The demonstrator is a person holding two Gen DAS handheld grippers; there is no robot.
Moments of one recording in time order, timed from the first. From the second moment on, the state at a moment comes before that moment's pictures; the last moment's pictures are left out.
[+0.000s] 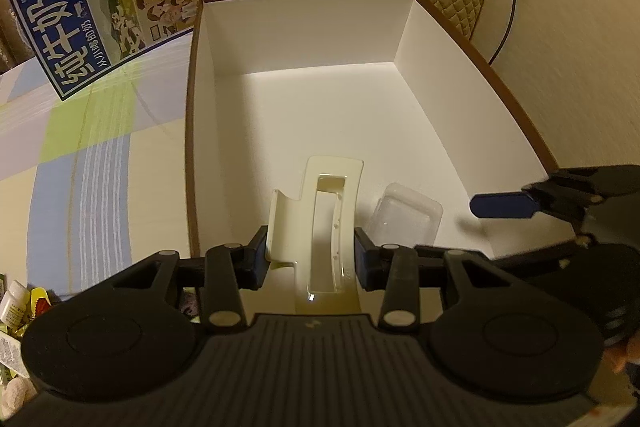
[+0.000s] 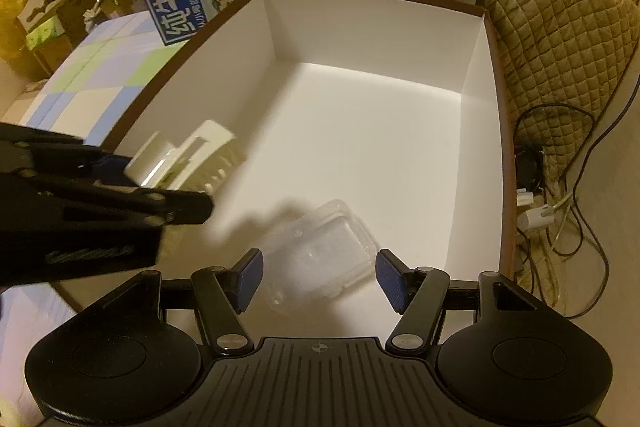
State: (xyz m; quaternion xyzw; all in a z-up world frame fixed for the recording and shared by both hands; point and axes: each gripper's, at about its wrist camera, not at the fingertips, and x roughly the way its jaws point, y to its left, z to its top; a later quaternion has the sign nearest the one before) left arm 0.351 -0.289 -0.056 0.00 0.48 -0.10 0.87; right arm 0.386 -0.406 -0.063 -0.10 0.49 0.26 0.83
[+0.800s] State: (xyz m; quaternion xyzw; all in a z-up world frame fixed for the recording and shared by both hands) left arm 0.330 -0.275 -0.025 -0.01 0.46 -0.11 0.88; right arm 0.351 -0.425 -0.030 -0.03 0.46 0.26 0.85
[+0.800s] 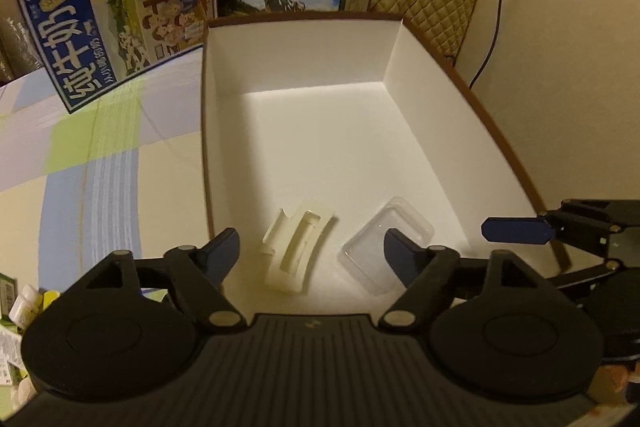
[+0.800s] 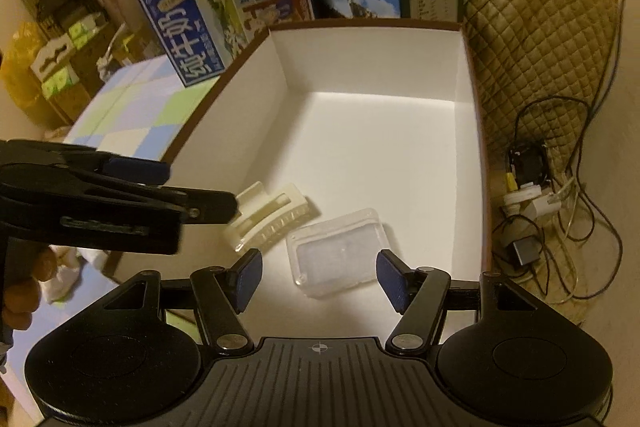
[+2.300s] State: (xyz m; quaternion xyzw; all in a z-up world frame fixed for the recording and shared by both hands) left arm 0.169 -0.082 0.002 -0.05 0.47 -0.05 0.88; right arm 0.205 -0.306 -0.014 0.03 0.46 0.26 0.85
